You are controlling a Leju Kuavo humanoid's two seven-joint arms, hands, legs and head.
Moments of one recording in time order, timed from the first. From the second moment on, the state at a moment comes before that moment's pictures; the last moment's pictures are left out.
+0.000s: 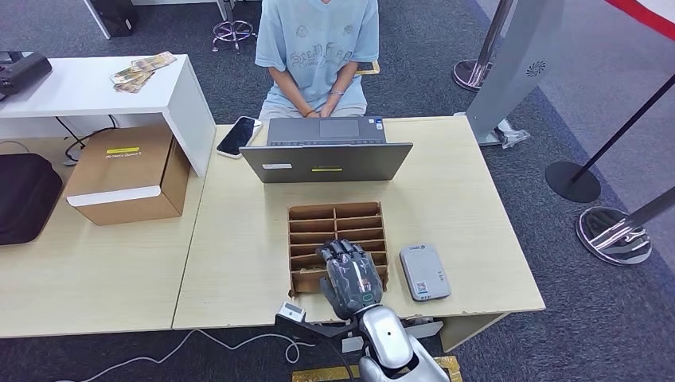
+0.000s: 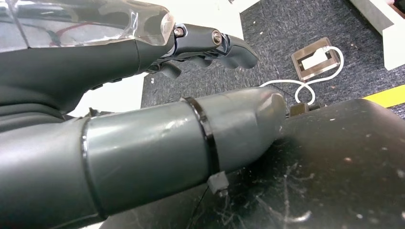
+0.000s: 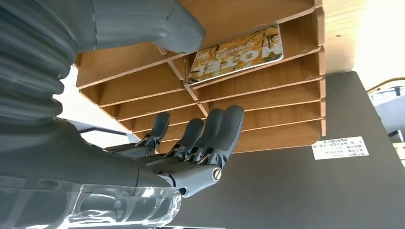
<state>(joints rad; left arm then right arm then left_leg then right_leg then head) -0.09 -0.18 -0.42 -0.16 -1.48 0.49 0.08 -0.18 0.18 0.52 -1.13 1.47 -0.34 0.19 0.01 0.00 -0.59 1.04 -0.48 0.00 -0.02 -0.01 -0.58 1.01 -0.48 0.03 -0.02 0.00</state>
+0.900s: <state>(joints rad) -0.09 -0.18 -0.42 -0.16 -1.48 0.49 0.08 -0.19 0.18 0.53 -1.12 1.53 -0.34 0.22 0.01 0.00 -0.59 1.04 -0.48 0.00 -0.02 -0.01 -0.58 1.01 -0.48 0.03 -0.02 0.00</state>
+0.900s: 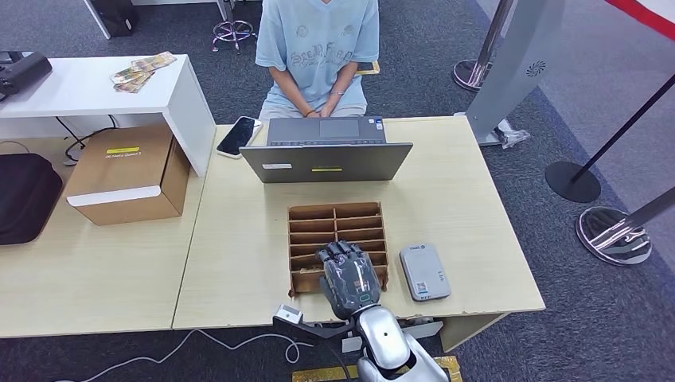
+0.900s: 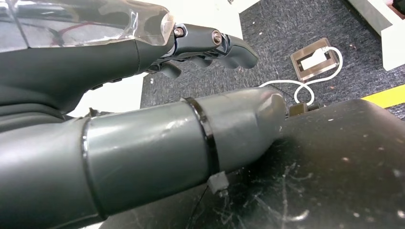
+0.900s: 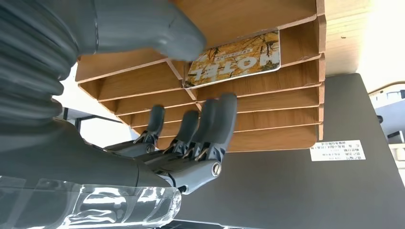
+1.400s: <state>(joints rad) -0.09 -0.18 -0.42 -0.16 -1.48 0.49 0.08 -0.20 0.18 0.53 -1.11 1.52 -0.34 0.21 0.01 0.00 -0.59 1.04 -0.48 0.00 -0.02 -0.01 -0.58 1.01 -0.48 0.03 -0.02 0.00</state>
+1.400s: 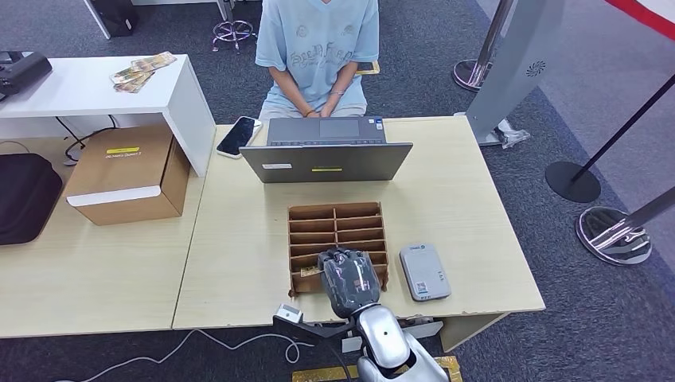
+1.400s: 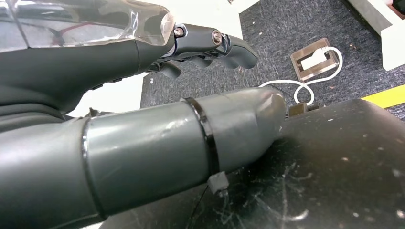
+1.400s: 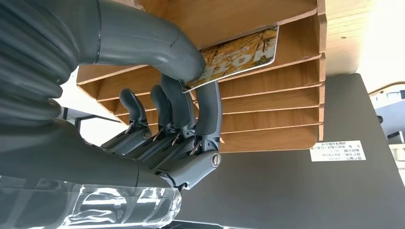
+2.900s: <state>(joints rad) -0.09 -0.18 -0.42 -0.16 -1.48 0.49 0.06 -0.08 0.15 0.35 -1.41 0.89 -0.17 -0.11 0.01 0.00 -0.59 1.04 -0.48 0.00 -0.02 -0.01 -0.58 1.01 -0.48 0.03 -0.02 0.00</state>
